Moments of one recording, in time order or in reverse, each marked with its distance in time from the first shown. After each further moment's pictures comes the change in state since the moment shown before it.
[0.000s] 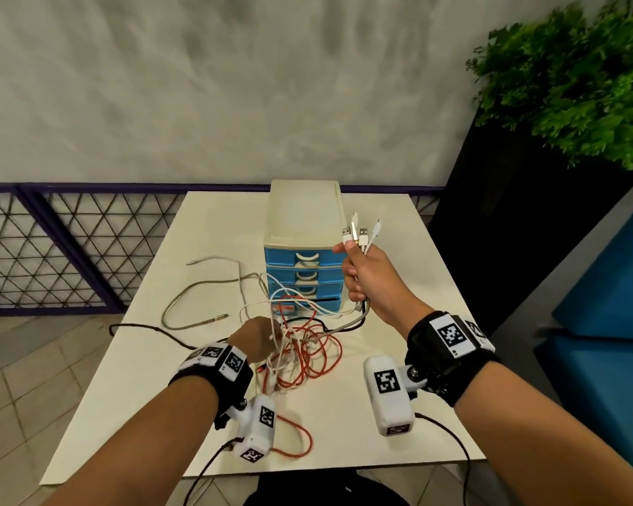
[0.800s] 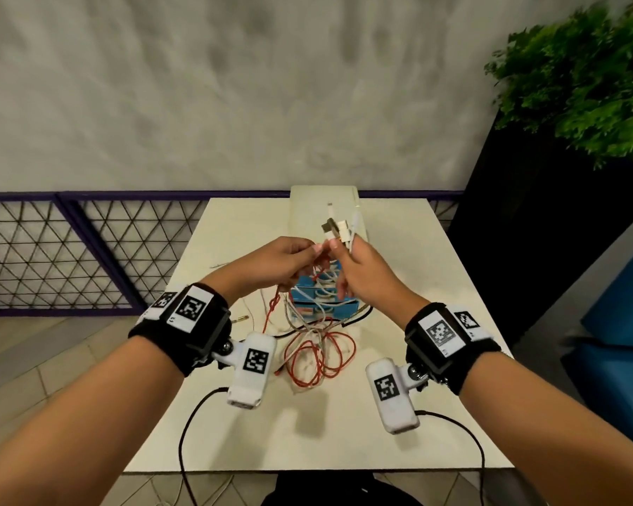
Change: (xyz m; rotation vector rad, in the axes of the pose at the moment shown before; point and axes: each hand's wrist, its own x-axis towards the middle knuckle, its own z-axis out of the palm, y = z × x) left_hand -0.041 0.080 -0.150 -0.709 -0.013 0.171; right_hand 0.007 -0.009 0.032 -0.405 -0.084 -0.262
